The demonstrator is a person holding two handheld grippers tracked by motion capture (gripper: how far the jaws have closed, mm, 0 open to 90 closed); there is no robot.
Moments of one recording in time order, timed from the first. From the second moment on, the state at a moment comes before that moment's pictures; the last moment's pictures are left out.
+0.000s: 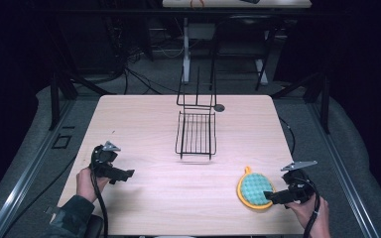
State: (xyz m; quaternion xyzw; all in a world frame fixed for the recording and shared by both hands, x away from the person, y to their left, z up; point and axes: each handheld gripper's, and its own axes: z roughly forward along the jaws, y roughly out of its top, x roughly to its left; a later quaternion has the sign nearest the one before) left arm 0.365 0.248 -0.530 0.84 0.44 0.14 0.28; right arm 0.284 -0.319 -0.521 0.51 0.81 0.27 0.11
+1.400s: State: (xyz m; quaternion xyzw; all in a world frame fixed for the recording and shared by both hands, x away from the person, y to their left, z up) left arm 0.361 0.249 -0.534 0.85 0.45 0.13 0.25; right arm 0.312 -0.311 -0.545 0.54 0.80 0.25 0.03
